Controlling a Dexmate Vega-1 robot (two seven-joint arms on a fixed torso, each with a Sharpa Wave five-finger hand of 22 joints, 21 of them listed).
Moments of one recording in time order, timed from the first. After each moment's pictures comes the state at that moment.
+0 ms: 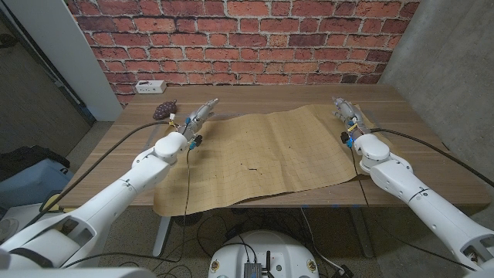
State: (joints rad) left arm 0.75 0.64 0.51 -1.40 -0.30 -0.11 0.08; left_hand 0.10 0.09 0.45 0.03 0.20 0.04 -0.04 0.21 0.17 -0.05 0.01 0.22 0.18 -0.08 0.04 0.18 0.17 0.03 0.04 0.21 0.18; right arm -0.91 -0.65 -0.35 -1.53 0.48 0.05 -0.28; right_hand 0.30 0.18 0.43 -0.09 0.20 0.15 -0.01 0.21 0.18 0.13 0.08 0.21 0.19 0.04 0.06 0.22 0.19 0.22 0.05 0.21 0.17
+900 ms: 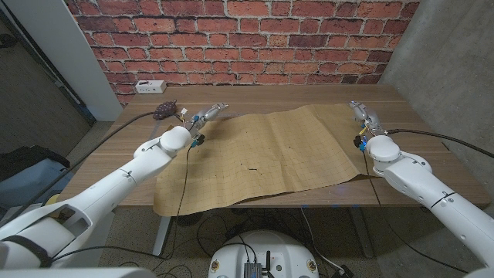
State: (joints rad) left arm 0.68 0.70 0.60 -1.47 -0.10 0.03 0.05; left_hand 0.12 0.11 0.47 0.01 0.20 0.11 -0.03 0.22 0.17 0.00 0.00 0.23 0.18 -0.04 0.04 0.18 0.17 0.04 0.05 0.22 0.18; right arm -1.02 -0.76 -0.28 -1.77 0.42 -0.26 -0.49; right_hand 0.33 0.19 0.45 -0.09 0.19 0.19 -0.01 0.21 0.18 0.16 0.08 0.22 0.19 0.07 0.05 0.23 0.20 0.23 0.06 0.21 0.17
